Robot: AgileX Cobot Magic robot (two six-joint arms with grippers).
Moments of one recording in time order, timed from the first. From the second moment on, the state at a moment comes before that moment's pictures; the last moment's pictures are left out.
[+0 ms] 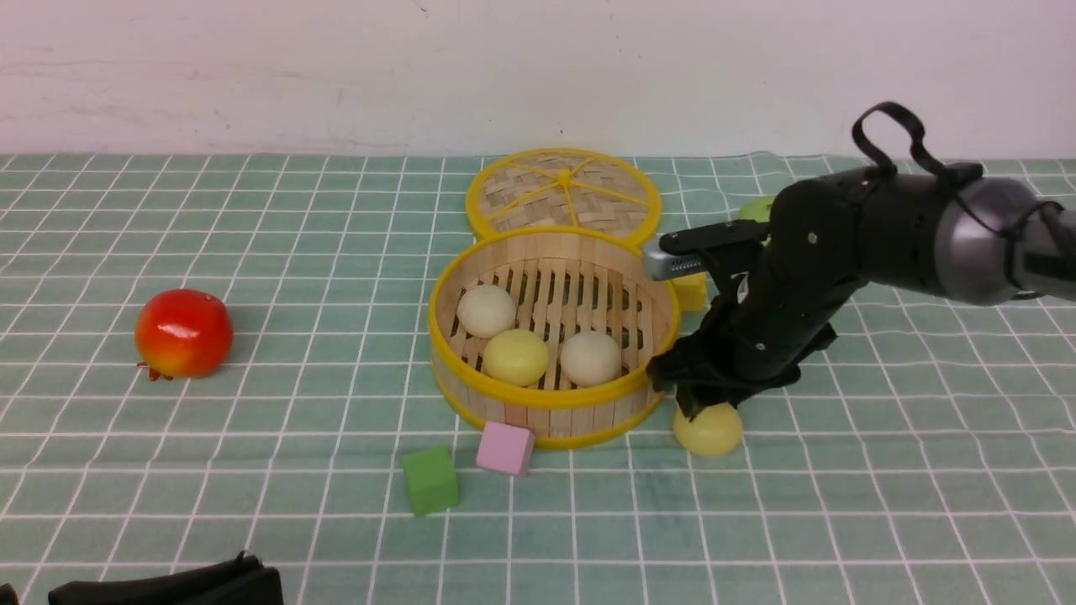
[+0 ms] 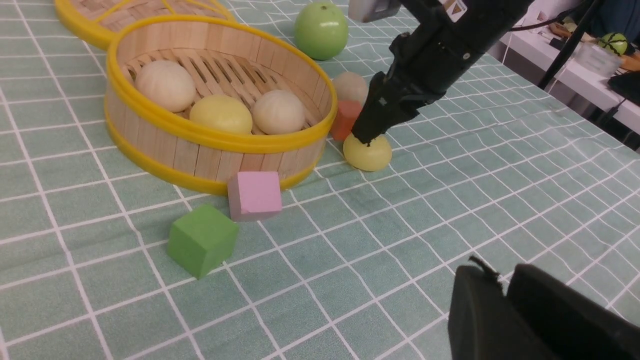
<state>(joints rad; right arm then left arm) 0.39 1.98 -1.45 0.10 0.71 0.07 -0.67 0.43 -0.26 -0.28 0.12 -0.04</state>
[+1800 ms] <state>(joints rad) 0.39 2.21 -1.78 0.19 0.50 -0.15 -0.67 0.43 -0.26 -0.28 0.12 -0.04</state>
